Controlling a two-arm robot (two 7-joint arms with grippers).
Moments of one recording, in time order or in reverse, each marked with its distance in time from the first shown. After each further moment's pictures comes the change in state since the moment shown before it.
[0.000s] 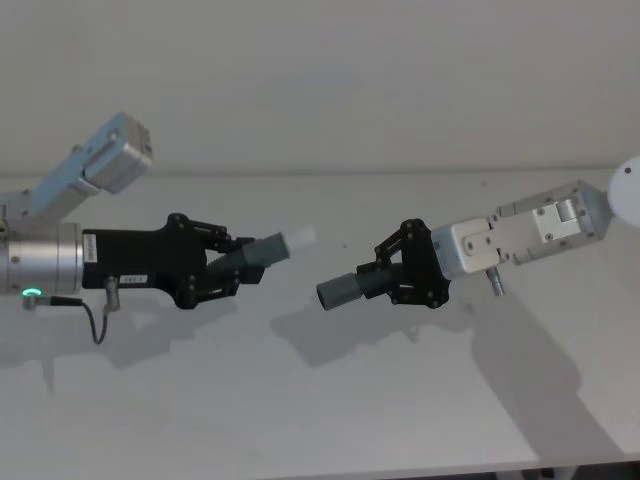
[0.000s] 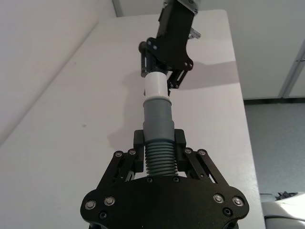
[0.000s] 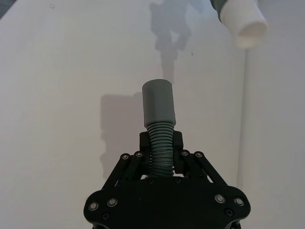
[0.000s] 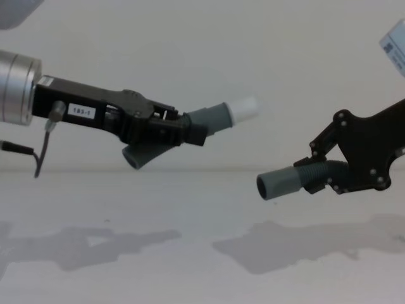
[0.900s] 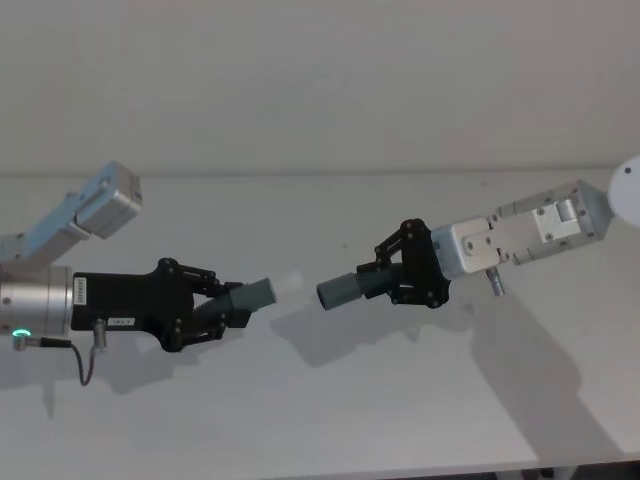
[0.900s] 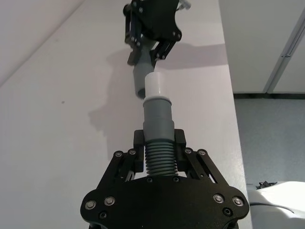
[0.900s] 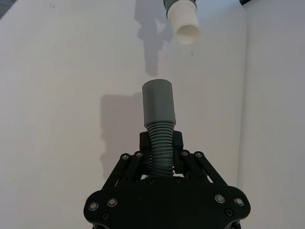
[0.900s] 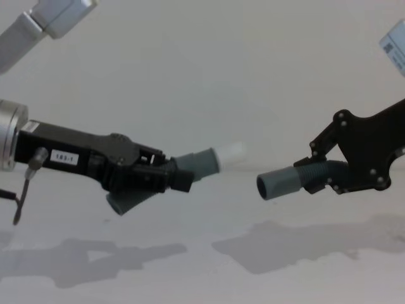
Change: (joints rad) left arm 0.041 0.031 0.032 0.036 -0.031 -0.029 -0.028; right arm 0.000 0.000 0.000 0.000 0.000 0.000 0.000
